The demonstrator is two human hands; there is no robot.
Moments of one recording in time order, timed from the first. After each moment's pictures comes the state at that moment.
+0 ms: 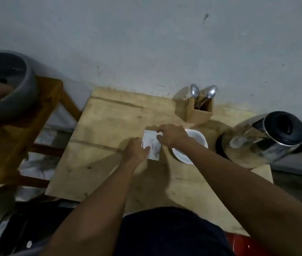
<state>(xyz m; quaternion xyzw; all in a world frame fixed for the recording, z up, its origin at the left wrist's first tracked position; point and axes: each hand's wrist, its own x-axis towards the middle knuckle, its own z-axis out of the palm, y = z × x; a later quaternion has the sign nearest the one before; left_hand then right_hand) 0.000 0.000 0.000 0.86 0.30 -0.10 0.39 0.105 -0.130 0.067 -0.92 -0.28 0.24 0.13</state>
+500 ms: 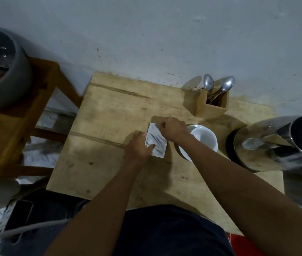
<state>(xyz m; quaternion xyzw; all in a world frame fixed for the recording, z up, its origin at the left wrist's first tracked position) -0.002 0.003 -0.015 0.88 0.28 -0.07 0.37 0.123 -0.098 0.037 -0.93 -0.21 0.28 0.12</state>
